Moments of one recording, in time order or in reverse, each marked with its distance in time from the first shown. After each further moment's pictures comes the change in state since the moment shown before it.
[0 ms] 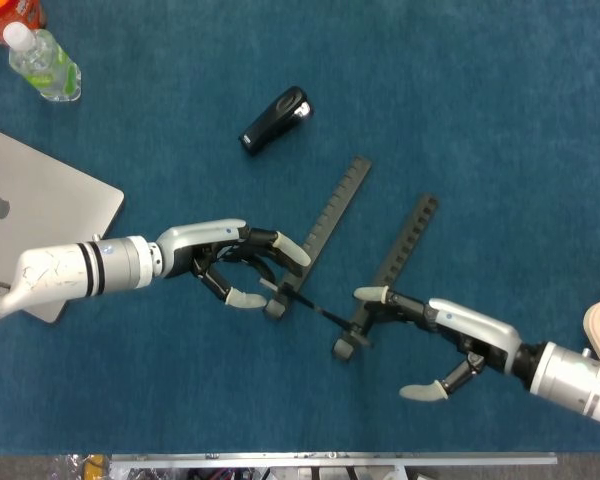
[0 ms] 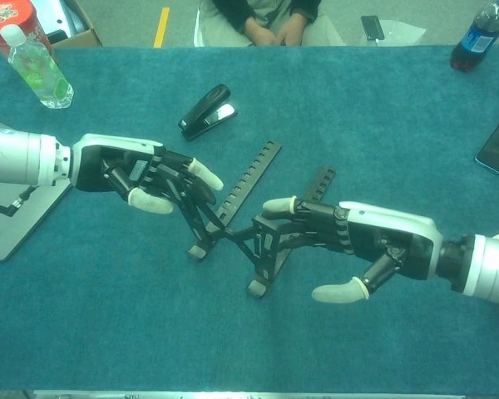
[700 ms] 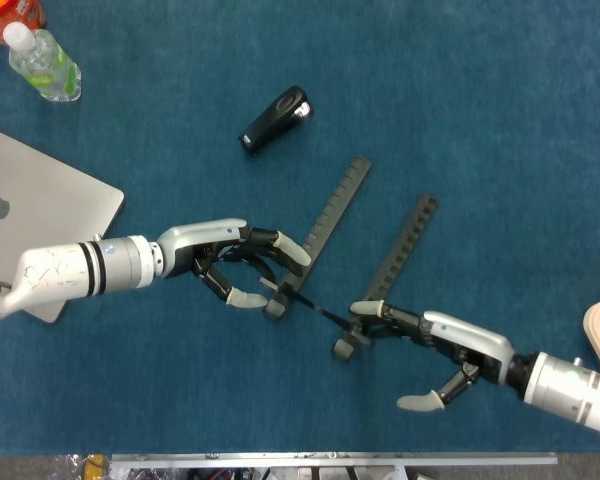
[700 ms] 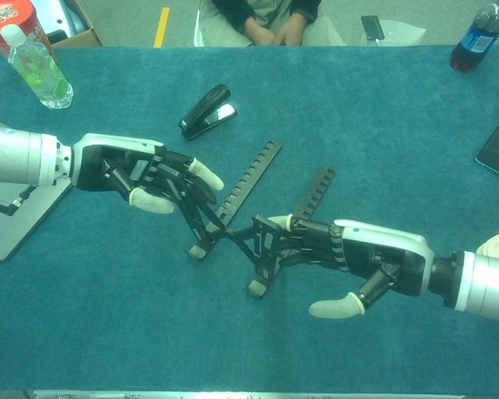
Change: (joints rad) left arm -0.005 0.005 0.001 -0.009 -0.005 -0.008 0.007; right arm -0.002 -0.057 -0.039 0.055 -0.013 0.034 0.049
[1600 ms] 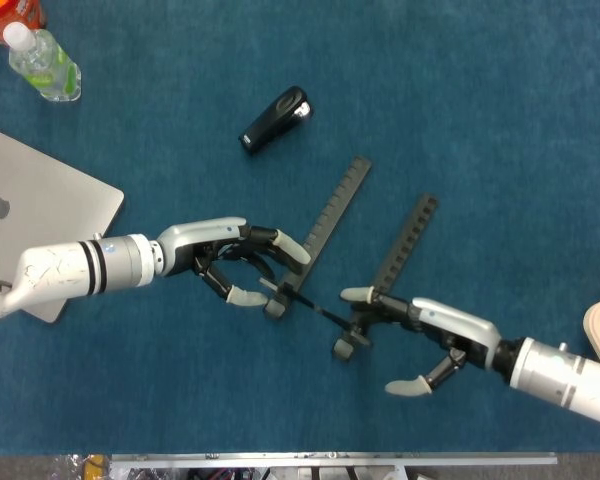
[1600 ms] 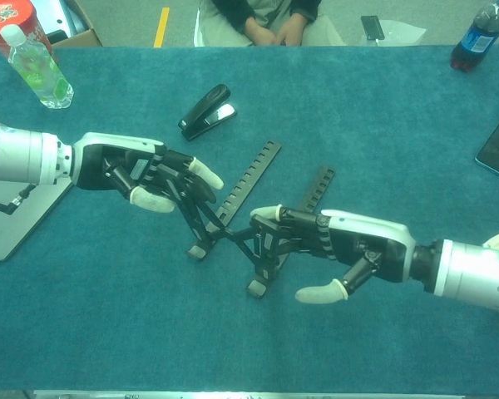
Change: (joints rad) left arm -0.004 0.002 -0.002 -0.002 -0.008 -0.011 0.001; right arm 0.029 -0.062 0.035 0.066 0.028 -0.024 0.016
